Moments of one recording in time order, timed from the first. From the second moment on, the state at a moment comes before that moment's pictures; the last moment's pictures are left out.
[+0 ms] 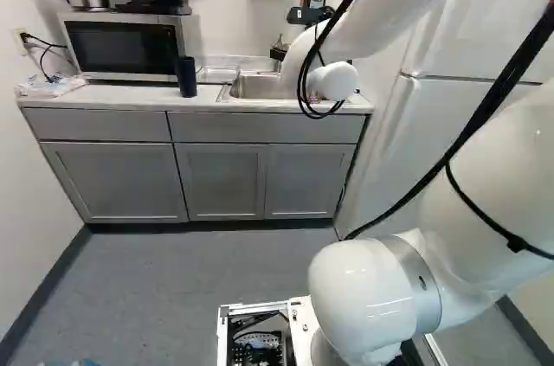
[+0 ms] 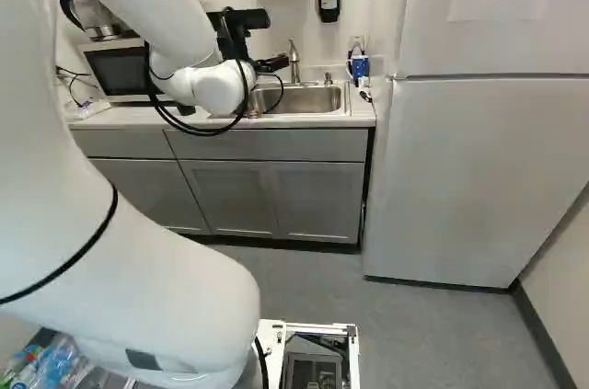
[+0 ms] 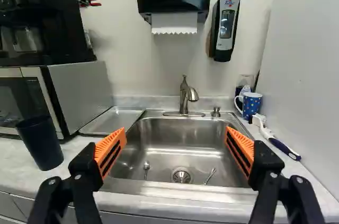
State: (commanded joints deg) arm 2.1 9.0 -38.1 0.0 43.8 0.0
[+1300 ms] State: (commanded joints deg) arm 2.0 7.0 -47.7 0.0 31.0 0.0
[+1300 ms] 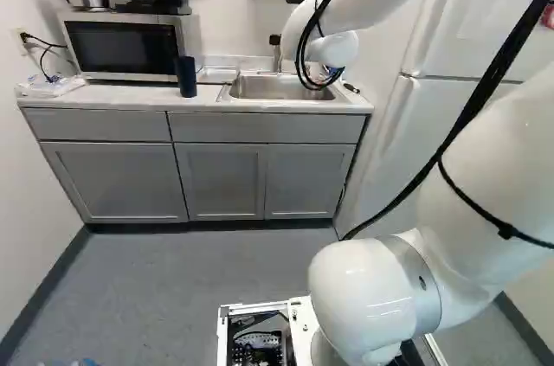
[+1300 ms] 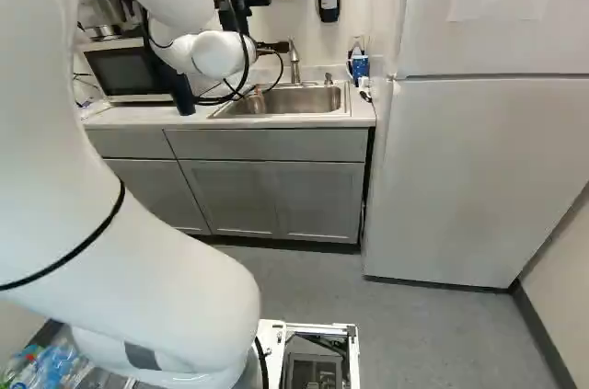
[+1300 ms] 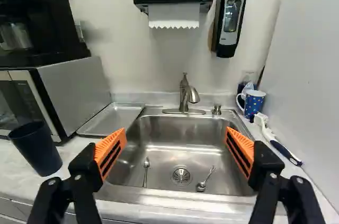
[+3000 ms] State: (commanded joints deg) arm 1.9 5.4 -55.4 0.0 26.0 0.0
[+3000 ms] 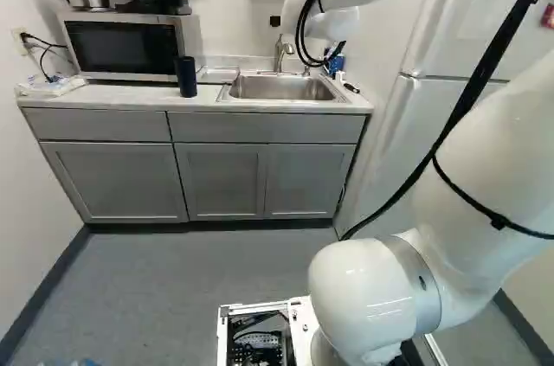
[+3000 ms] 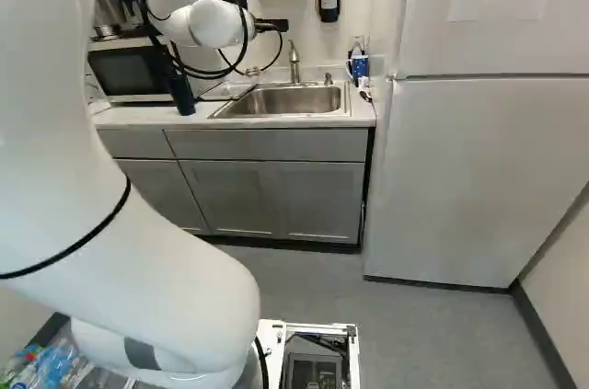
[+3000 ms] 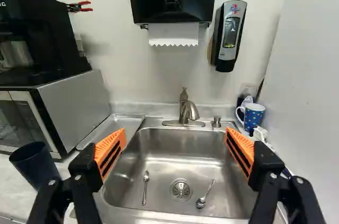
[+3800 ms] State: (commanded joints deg) arm 1.9 5.4 -55.4 0.0 26.0 0.0
